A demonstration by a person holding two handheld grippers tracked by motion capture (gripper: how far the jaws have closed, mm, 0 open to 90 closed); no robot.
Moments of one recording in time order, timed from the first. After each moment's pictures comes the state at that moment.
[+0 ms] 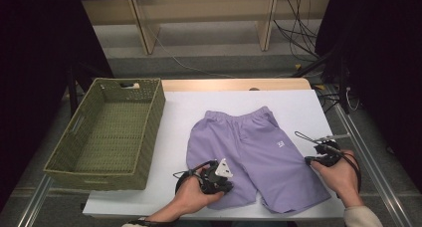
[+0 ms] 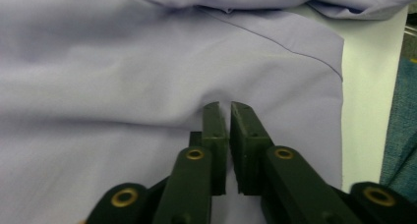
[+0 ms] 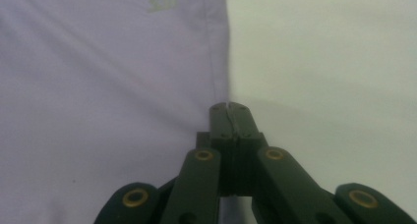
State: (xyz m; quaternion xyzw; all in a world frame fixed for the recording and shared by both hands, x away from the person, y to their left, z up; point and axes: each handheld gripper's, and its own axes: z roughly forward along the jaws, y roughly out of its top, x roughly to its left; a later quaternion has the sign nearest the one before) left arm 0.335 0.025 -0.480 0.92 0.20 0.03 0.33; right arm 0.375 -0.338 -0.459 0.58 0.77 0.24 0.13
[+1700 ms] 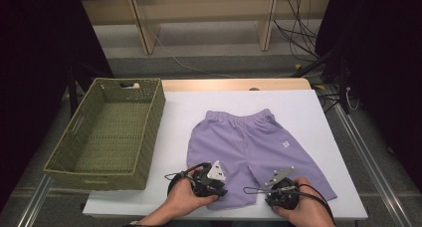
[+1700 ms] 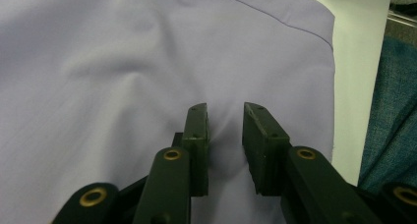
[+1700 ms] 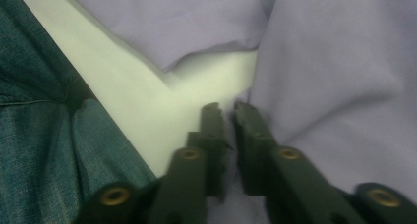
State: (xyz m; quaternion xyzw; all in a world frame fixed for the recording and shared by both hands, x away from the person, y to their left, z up) left arm 0.327 0.043 -0.476 0.93 0.19 0.04 0.32; right arm 0.288 -0.213 -0.461 0.35 0.92 0.19 0.05
